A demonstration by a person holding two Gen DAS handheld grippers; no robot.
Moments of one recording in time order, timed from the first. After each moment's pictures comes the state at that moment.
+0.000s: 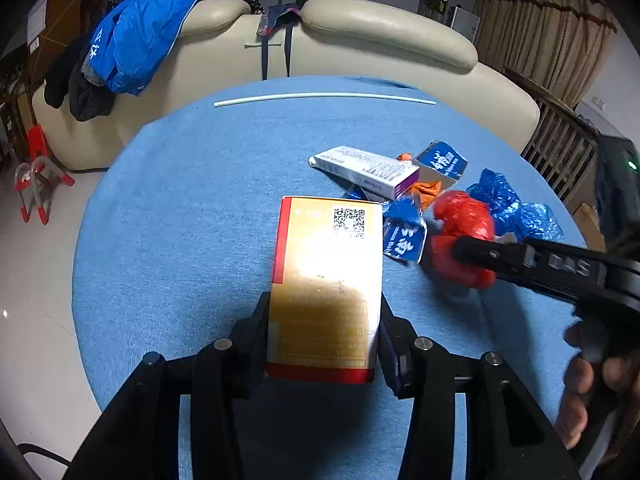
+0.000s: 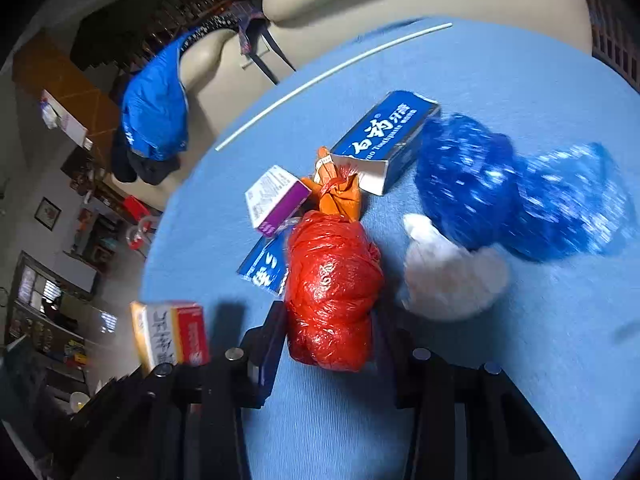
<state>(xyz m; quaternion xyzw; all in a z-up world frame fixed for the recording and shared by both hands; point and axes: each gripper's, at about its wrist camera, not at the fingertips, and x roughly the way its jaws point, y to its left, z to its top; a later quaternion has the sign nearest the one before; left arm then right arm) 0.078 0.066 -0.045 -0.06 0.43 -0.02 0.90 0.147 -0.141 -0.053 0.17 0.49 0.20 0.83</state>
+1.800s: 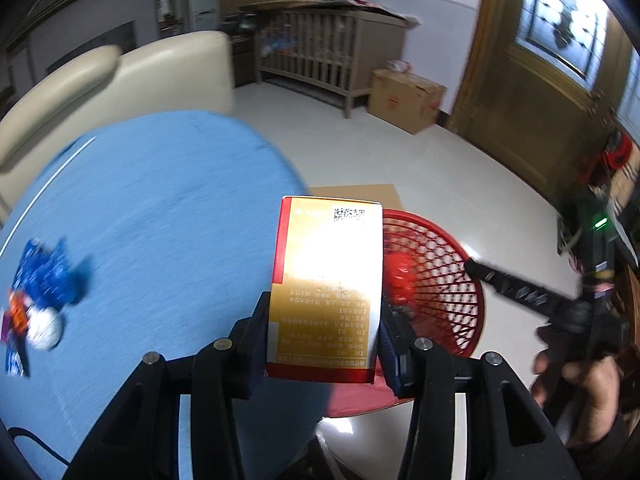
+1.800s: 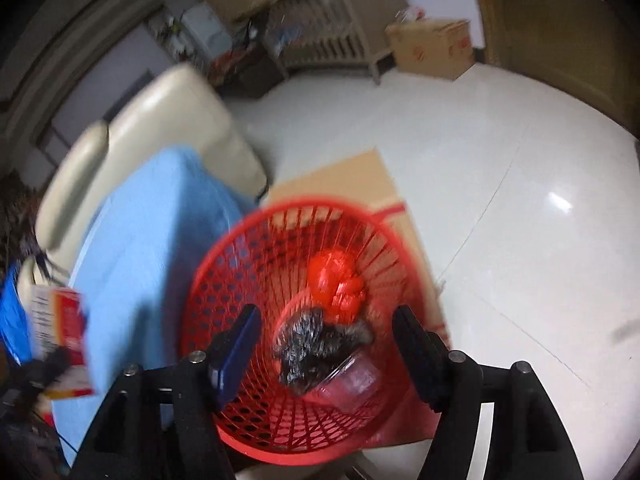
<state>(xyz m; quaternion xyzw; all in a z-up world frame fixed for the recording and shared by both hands) -0.002 -0.349 -0.013 0.15 0.42 -0.37 0.81 -0.136 -0.582 -0.059 0.33 0.37 -0.23 0.84</state>
